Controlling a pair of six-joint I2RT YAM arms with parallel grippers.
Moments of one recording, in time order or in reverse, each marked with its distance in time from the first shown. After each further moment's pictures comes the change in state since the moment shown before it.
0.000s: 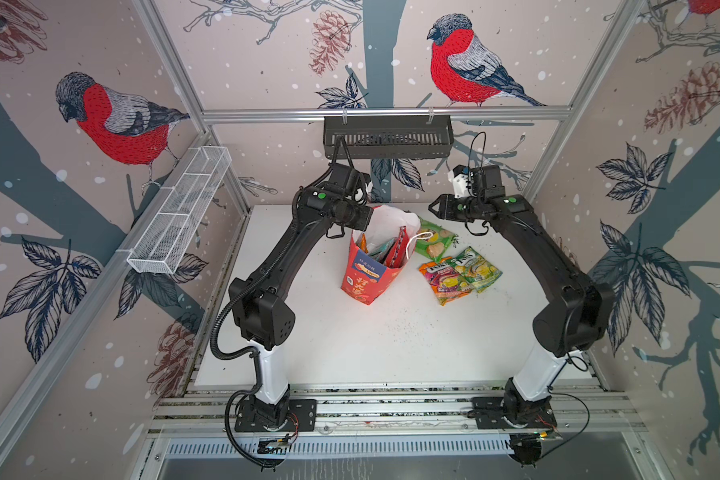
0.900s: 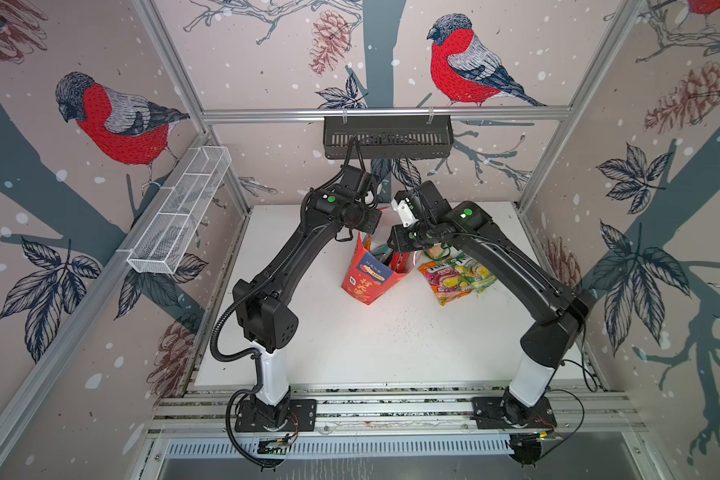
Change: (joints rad) left arm -0.068 0.005 0.015 0.000 -0.101 0.003; right arm 0.447 0.028 0.178 -0.406 0.309 0.111
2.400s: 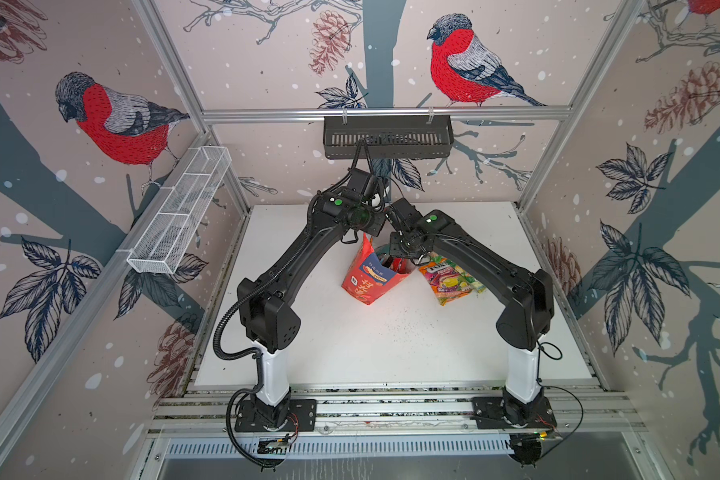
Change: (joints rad) left arm -0.034 0.012 -0.019 0.048 -0.030 0.048; right arm -0.015 0.184 -0.052 0.038 0.283 0.278
